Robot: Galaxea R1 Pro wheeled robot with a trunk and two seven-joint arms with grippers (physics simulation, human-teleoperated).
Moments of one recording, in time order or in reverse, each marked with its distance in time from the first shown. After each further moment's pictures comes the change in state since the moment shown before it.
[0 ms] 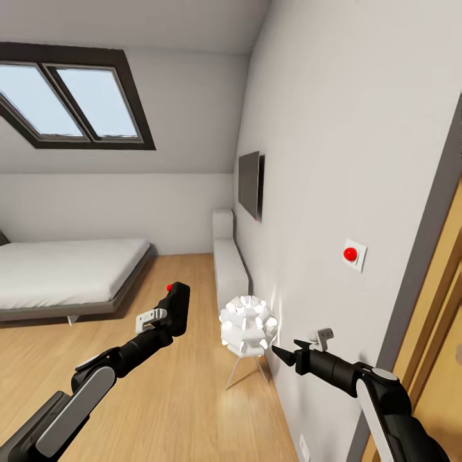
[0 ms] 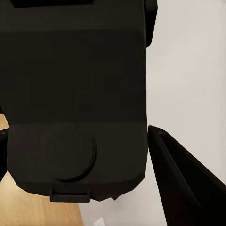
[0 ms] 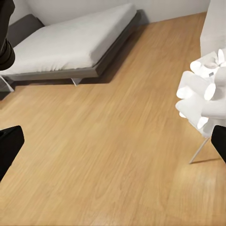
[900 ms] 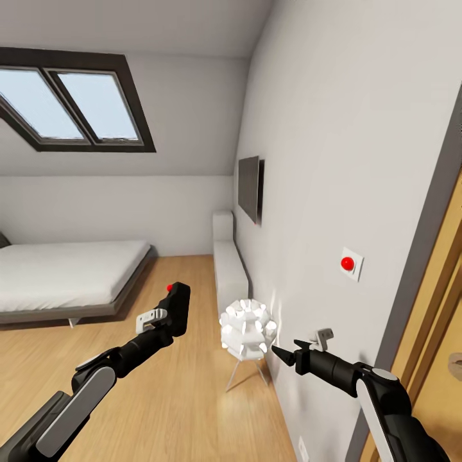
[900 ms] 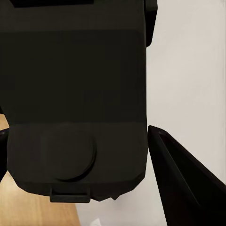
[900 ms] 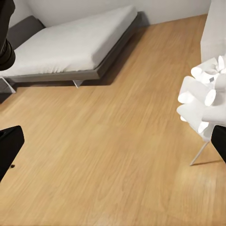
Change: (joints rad) left arm 0.000 -0.001 -0.001 0.000 0.000 0.000 0.000; right arm 0.000 0.000 0.000 0.000 0.000 0.000 0.000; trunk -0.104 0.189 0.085
